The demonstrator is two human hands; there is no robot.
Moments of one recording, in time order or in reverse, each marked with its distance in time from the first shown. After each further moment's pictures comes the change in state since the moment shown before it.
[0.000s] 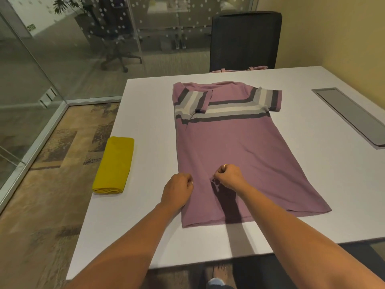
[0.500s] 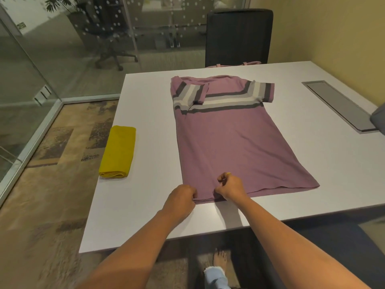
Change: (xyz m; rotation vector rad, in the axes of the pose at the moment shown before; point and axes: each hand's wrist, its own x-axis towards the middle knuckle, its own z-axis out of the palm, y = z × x) left_hand -0.074 -0.012 0.021 0.054 -0.195 0.123; right_hand -0.074 0.037 0.036 0.042 0.016 0.079
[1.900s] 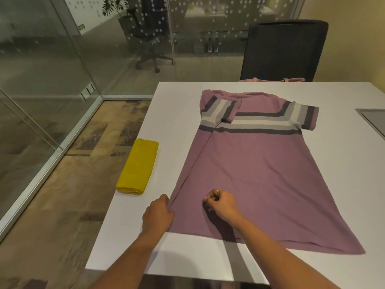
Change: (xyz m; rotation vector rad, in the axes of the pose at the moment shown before) left_hand 0.007 -0.038 -0.063 -0.024 0.171 -0.652; right_hand 0.048 -0.059 0.027 0.040 -0.216 -0.240
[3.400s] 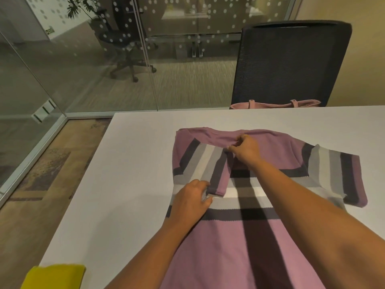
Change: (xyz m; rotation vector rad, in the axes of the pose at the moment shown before) left_hand 0.335 0.229 0.027 -0.132 0.022 0.548; right_hand 0.422 -0.072 -0.223 0.009 0.404 0.010
